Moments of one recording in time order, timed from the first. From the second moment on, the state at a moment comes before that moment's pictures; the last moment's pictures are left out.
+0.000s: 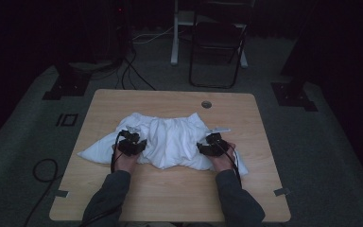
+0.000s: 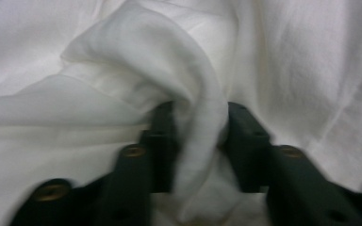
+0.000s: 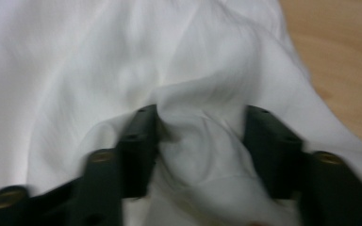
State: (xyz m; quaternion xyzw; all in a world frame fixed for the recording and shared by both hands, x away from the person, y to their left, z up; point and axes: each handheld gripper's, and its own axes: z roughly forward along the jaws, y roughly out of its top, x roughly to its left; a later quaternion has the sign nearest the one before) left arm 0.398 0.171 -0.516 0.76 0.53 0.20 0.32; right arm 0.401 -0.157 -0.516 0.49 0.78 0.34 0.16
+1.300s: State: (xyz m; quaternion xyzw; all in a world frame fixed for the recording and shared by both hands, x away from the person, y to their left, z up) left arm 0.290 0.194 -0.534 0.79 0.49 0.17 0.32; right arm 0.285 -0.189 -0.533 0.43 0.82 0.34 0.14
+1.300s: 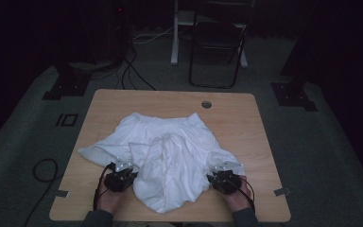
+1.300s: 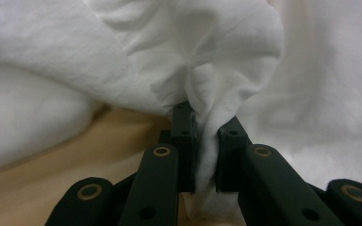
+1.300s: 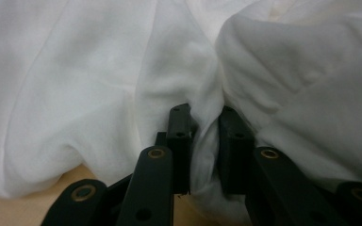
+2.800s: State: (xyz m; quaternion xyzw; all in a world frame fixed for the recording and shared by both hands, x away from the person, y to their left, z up) left arm 0.301 0.221 -0.530 0.75 0.50 0.28 0.31; right arm 0.382 -0.130 -0.478 0.41 0.80 0.40 0.21
